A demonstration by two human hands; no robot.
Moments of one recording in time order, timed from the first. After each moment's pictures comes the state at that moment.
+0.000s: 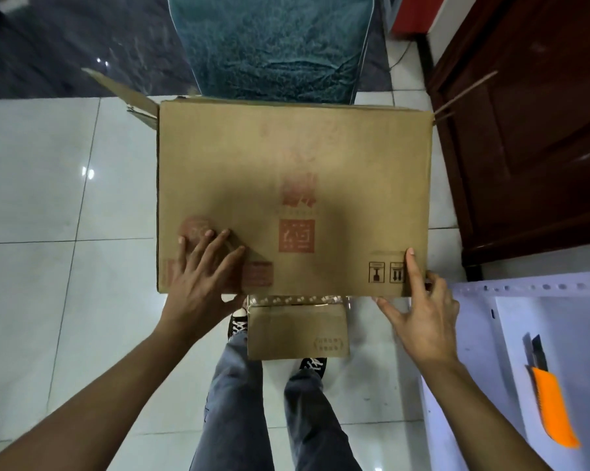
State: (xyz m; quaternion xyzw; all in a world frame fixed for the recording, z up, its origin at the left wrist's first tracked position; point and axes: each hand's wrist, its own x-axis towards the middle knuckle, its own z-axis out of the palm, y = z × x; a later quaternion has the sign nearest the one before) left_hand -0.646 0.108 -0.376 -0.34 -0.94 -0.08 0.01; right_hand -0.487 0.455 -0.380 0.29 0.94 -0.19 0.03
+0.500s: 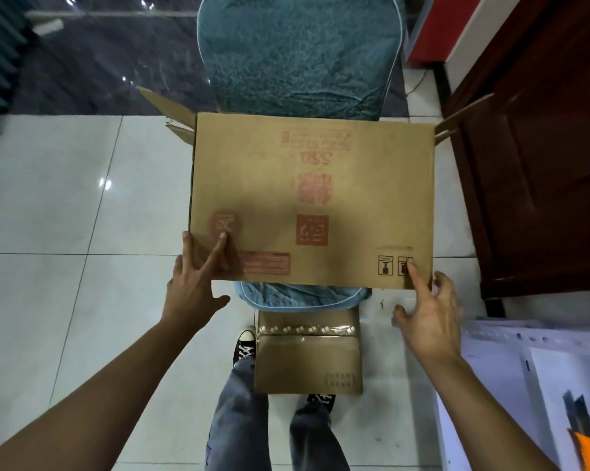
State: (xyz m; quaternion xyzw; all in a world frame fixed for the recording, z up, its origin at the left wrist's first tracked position) left_hand -0.710 0.090 -0.404 -0.11 -0.98 -0.12 -0.15; right_hand -0.563 0.459 -0.409 0.30 0.93 -0.18 0.07
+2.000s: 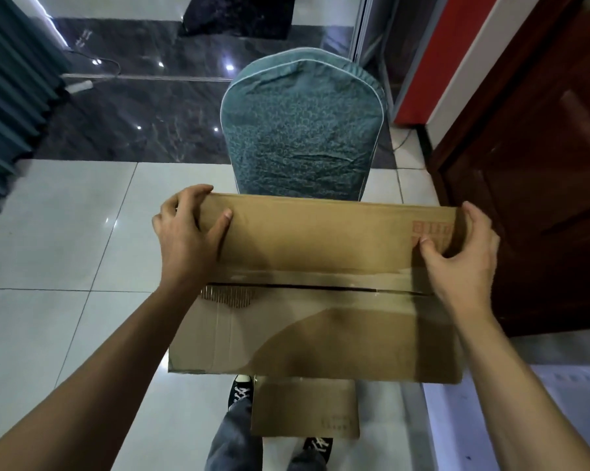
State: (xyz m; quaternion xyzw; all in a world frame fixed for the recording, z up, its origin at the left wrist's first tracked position) left_hand -0.782 0.140 -0.246 0.00 -0.91 -0.40 0.08; right_hand -0.656 0.491 -0.254 0.30 0.84 -0.38 -0.24
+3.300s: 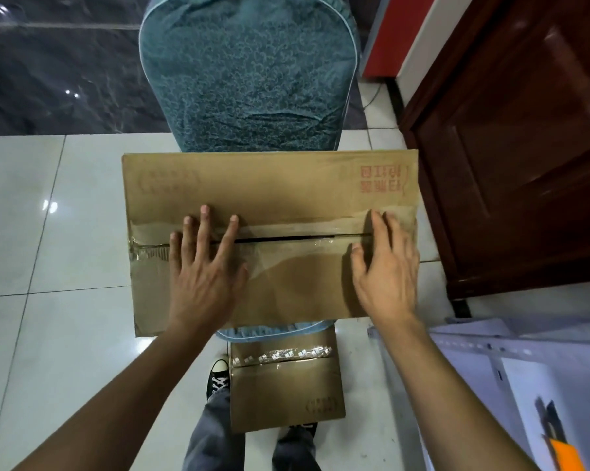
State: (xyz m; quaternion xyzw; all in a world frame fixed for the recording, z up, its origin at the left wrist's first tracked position) left_hand -0.757 0.189 -0.384 -0.20 -0.98 -0.08 -0.01; right_hand -0.669 0.452 -0.365 0.27 0.94 -0.17 -0.10
